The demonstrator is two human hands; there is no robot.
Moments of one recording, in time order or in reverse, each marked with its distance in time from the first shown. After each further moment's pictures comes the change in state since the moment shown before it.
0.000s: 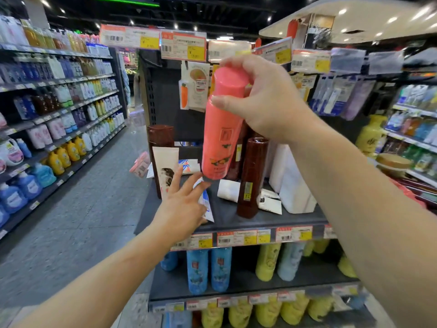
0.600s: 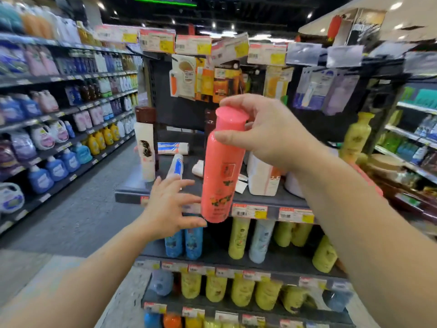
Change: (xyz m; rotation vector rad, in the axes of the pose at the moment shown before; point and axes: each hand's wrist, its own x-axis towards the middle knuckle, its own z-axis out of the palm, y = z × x) left_hand -0.016 0.117 -0.061 -0.512 -0.126 -0.404; right_hand -0.103 0.057 -0.099 0.225 -0.275 0.058
